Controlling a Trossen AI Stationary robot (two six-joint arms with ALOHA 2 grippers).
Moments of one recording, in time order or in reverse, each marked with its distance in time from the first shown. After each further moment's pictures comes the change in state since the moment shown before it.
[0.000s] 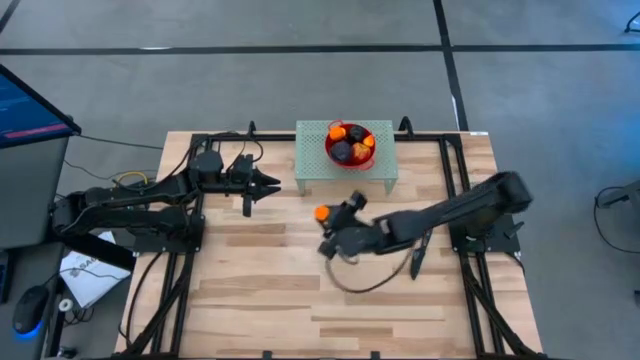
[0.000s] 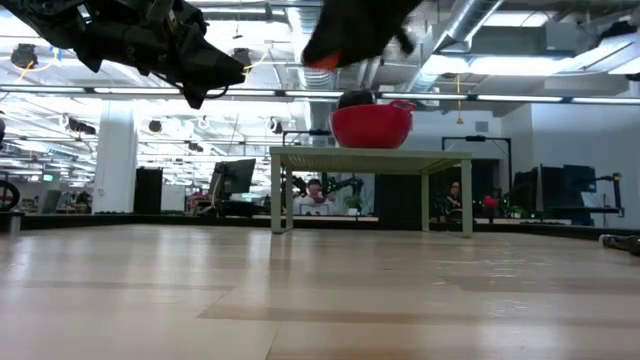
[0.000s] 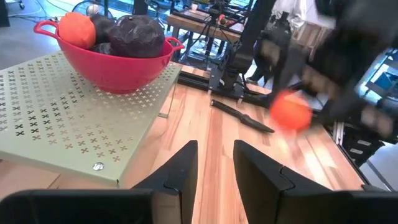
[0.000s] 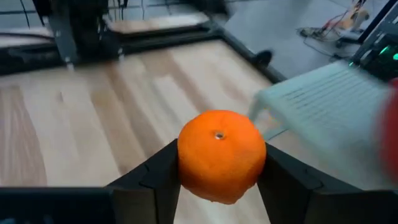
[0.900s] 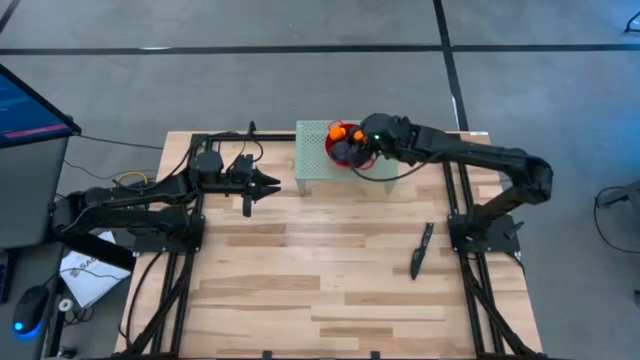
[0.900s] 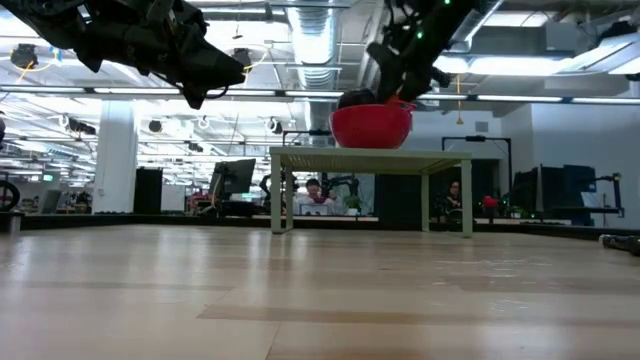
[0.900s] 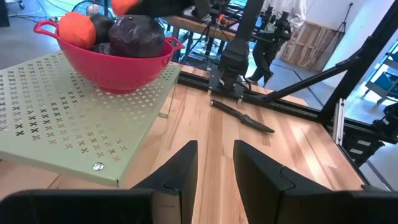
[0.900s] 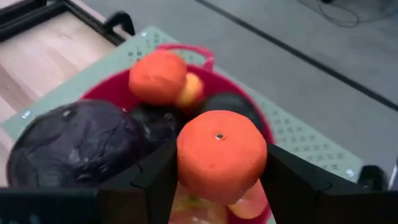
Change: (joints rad) left arm 0.000 0.000 0.000 0.000 0.000 0.000; right arm -0.646 -0.285 -0.001 -0.349 -0.366 -0.077
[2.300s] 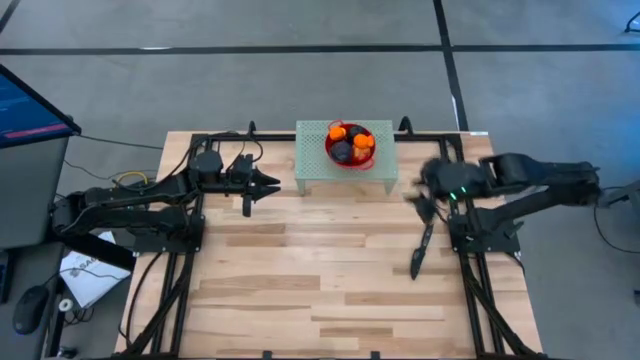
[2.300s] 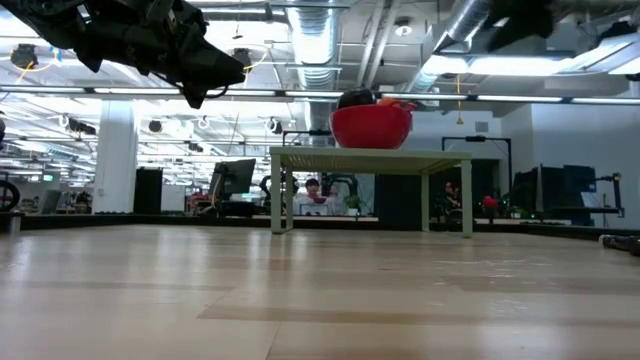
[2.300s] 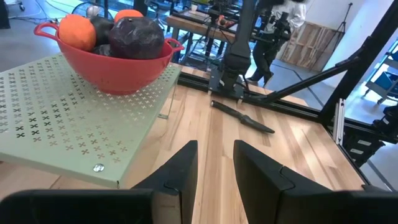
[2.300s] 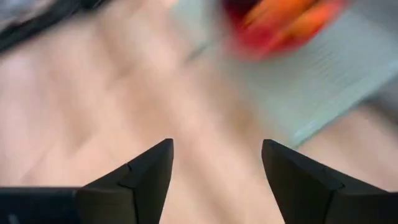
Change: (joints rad) left arm 0.000 -0.003 0.000 0.000 0.000 0.005; right arm 0.409 -0.534 -0.139 -0.451 -0.038 0.233
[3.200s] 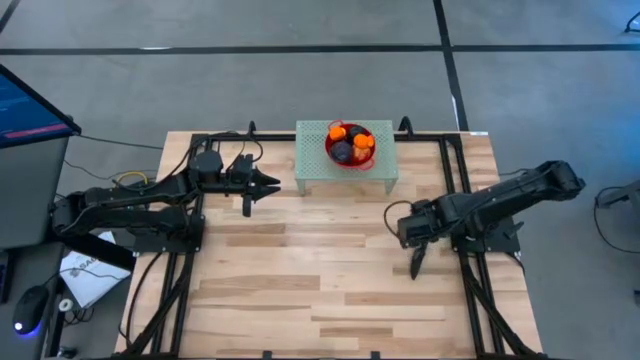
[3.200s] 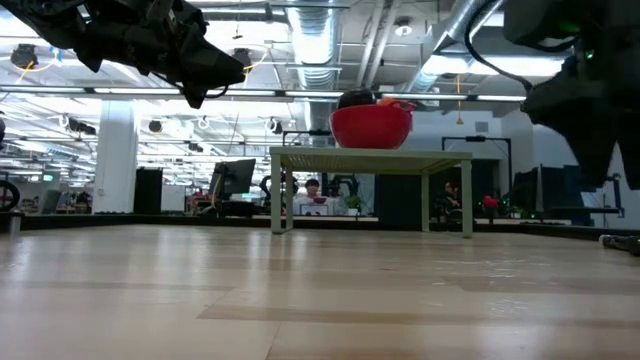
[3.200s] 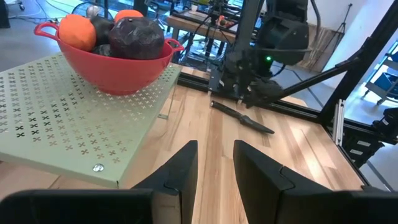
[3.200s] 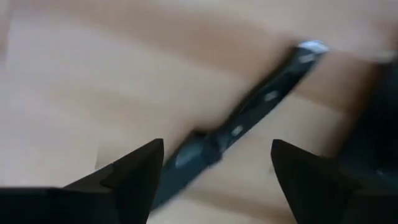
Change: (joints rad) left arm 0.000 0.000 0.000 0.001 0.000 -0.004; right arm 0.165 0.275 -0.405 -0.068 -0.390 0.906
